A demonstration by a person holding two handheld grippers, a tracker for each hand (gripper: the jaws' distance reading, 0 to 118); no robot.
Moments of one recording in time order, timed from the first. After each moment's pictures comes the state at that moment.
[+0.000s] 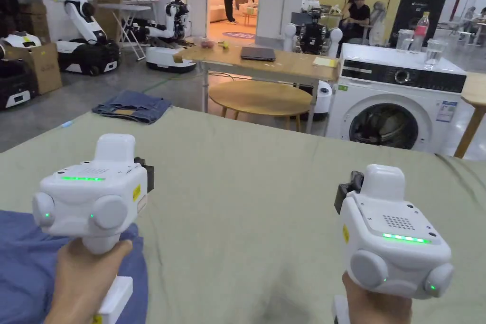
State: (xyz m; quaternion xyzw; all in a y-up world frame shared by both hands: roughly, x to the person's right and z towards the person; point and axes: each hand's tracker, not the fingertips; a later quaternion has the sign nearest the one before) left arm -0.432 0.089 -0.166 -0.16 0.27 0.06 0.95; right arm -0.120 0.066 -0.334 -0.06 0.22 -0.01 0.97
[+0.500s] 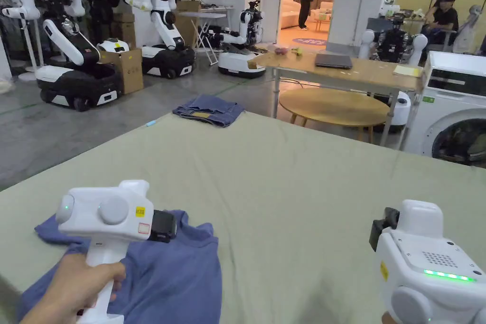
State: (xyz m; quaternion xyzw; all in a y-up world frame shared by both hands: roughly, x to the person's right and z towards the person) left arm -0.546 0.018 -0.114 -0.37 0.25 0.20 0.87; right arm -0.171 0.032 -0.319 -0.11 0.27 0.02 0.96
